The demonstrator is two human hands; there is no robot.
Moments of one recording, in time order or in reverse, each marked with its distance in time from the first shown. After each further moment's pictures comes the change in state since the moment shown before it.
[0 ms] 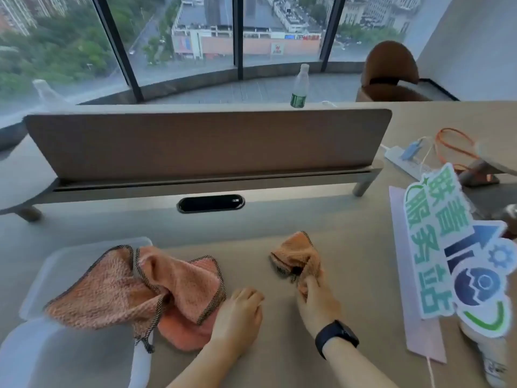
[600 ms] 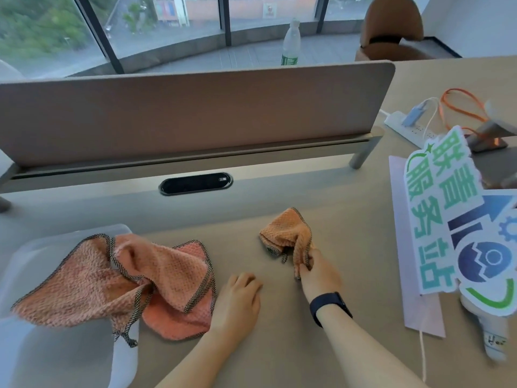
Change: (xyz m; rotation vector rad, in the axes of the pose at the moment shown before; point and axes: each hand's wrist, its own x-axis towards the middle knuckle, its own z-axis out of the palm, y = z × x) left_hand 0.006 0.002 0.028 0.009 -0.161 -0.027; right_hand 0.031 0.019 0.008 0.230 -0.005 0.300
